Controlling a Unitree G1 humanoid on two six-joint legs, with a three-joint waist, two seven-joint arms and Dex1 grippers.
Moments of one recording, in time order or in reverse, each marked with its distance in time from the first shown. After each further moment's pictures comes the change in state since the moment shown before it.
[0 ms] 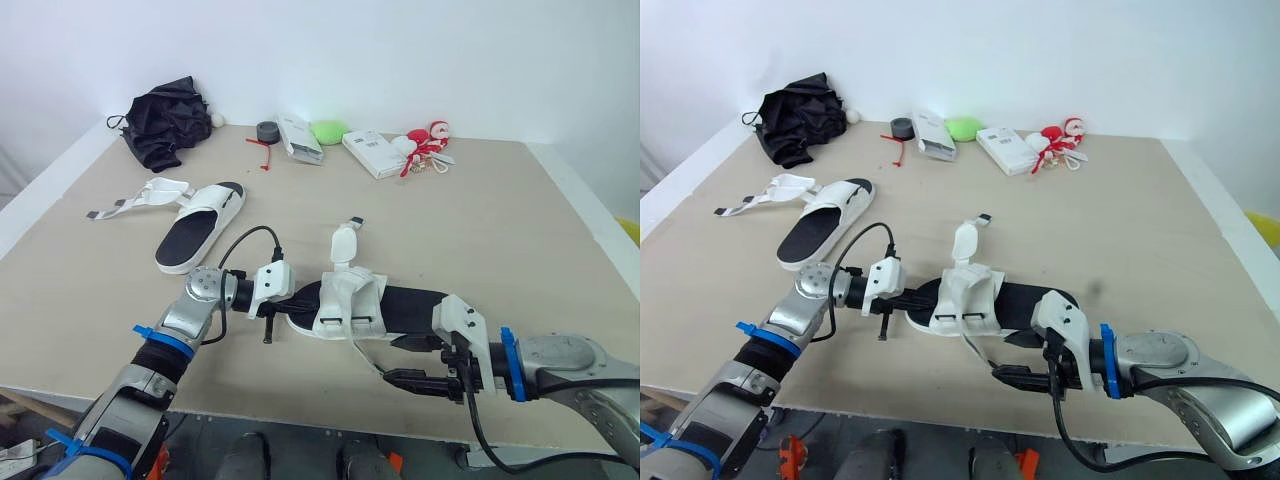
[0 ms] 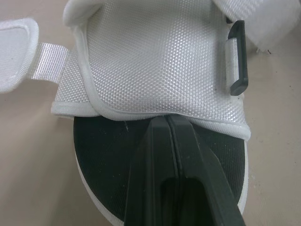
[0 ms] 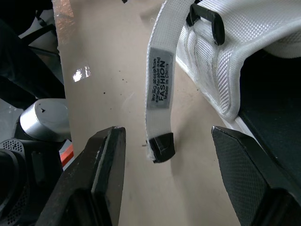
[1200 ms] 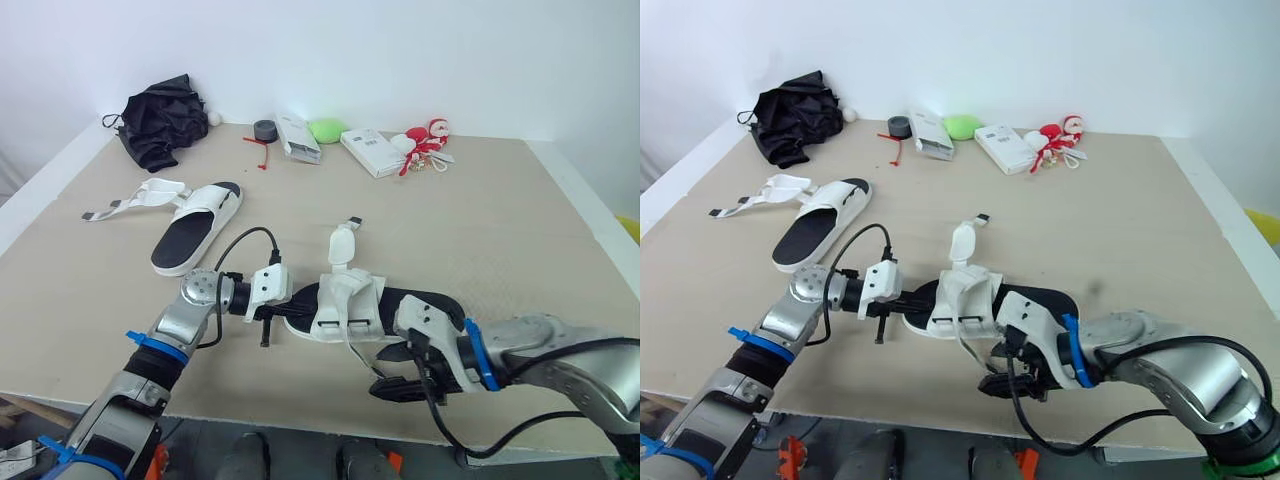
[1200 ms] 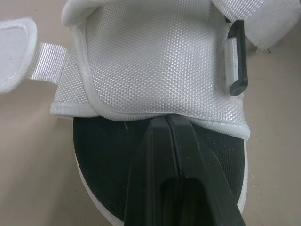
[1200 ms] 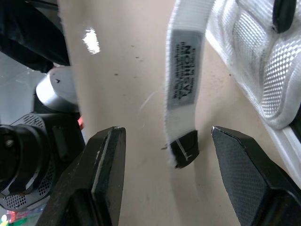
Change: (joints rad) left arm 0.053 0.034 0.003 -0.110 0.000 0.045 0.012; right arm -0.329 0.049 0.185 -0.094 0.035 0.481 -0.103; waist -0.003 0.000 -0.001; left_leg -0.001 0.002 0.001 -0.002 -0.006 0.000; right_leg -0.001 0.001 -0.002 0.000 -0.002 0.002
